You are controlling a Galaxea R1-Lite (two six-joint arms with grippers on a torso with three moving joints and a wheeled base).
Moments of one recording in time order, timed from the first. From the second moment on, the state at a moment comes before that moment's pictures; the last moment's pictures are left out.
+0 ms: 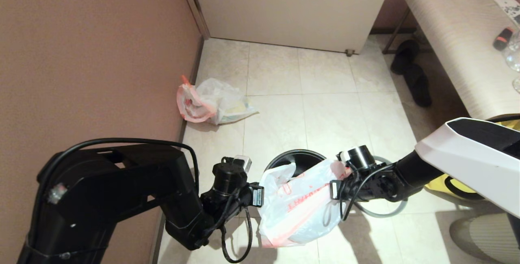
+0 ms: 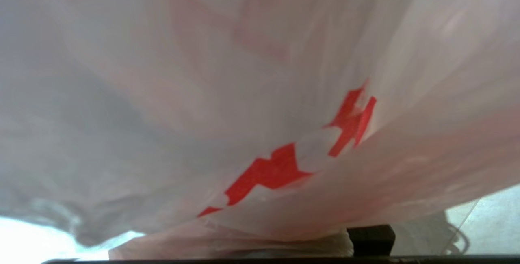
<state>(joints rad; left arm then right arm) -0.56 2.33 -0.80 -1.06 0.12 -0.17 0.39 2.32 -1.18 -0.25 0.02 0.38</state>
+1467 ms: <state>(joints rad) -0.62 2.40 -0.88 -0.97 0.12 -0.15 0.40 2.31 -1.16 -0.26 0.03 0.38</state>
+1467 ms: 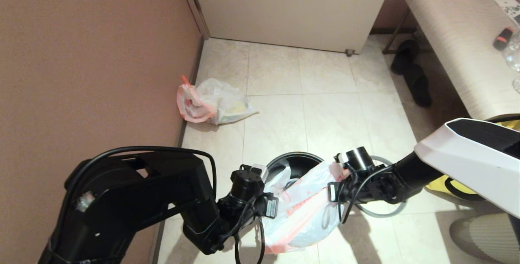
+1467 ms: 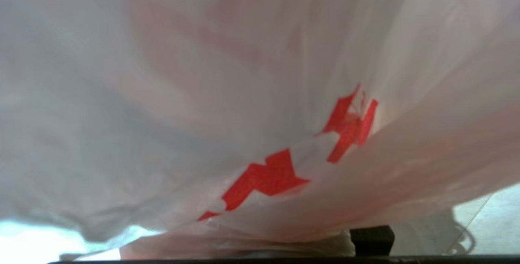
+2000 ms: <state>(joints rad) -0.66 2.43 -0.91 -0.94 0.12 -0.15 0.40 2.22 -1.01 -0.39 0.21 0.31</state>
